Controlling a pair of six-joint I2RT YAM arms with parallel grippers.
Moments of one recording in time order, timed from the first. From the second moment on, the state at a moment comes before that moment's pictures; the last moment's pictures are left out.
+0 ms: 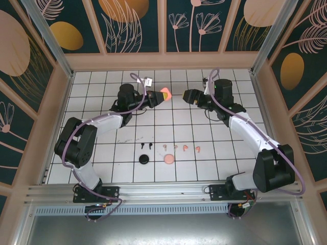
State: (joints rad) left arm -0.46 1.76 1.02 0.61 0.73 -0.68; right arm 0.30 1.37 1.00 -0.12 -0.56 0.55
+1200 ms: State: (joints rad) left arm -0.46 1.71 1.08 0.39 0.91 -0.63; right arm 0.35 1.57 1.04 -0.02 -0.64 0.42
